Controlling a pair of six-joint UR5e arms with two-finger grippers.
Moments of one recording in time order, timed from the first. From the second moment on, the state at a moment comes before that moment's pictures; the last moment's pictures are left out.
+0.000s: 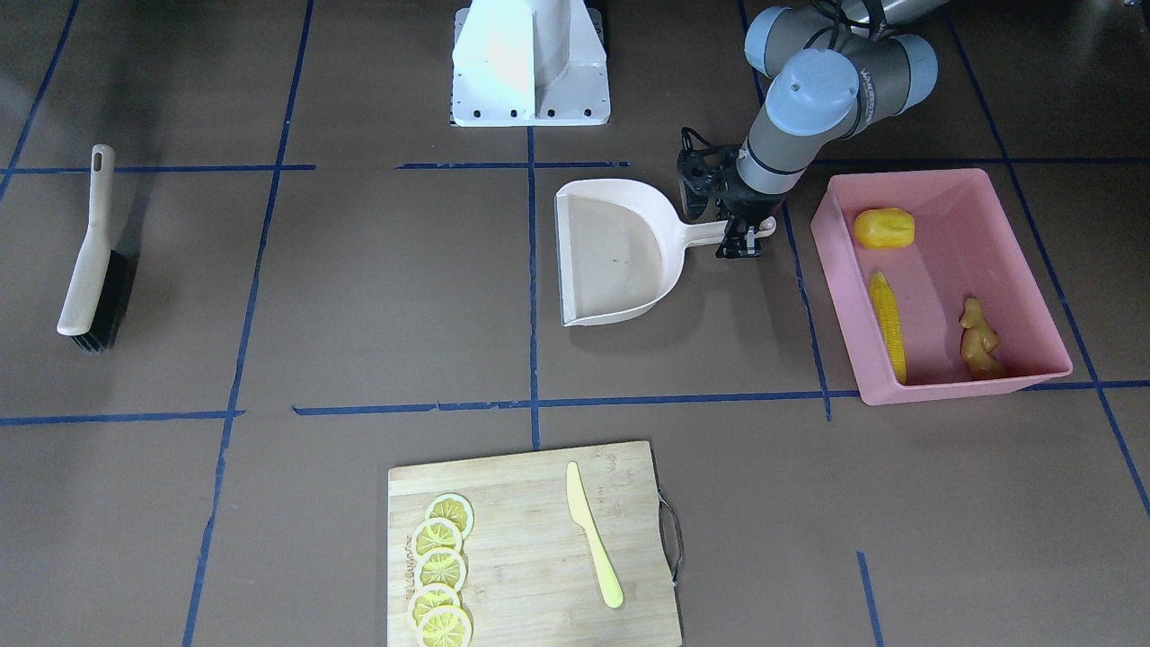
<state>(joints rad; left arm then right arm) -0.60 -1.90 -1.83 -1.71 -2.04 0.40 1.32 -1.78 2.04 -1.51 2.25 0.45</state>
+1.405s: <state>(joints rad) -0.61 -1.91 -1.85 -1.68 -2.02 0.41 1.32 -1.78 2.04 -1.51 2.25 0.45</state>
